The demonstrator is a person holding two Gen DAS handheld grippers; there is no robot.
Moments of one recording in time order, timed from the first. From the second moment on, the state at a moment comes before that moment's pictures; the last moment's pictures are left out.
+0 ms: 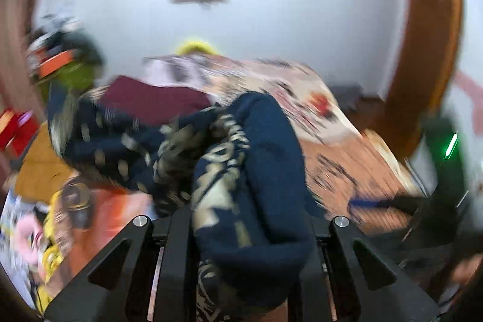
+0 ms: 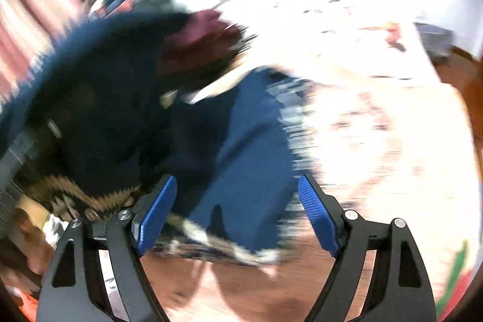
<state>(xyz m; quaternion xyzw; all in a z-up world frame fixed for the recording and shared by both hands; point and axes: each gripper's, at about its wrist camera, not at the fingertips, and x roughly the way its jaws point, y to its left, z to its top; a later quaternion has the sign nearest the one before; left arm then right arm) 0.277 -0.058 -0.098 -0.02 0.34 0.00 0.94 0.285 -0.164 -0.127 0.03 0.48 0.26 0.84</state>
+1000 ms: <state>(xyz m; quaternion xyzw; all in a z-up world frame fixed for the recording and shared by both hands) 0.214 -0.001 -0.100 -0.02 0.40 -0.06 0.91 0.260 -0.131 -0.091 0.00 0.42 0.29 0.86</state>
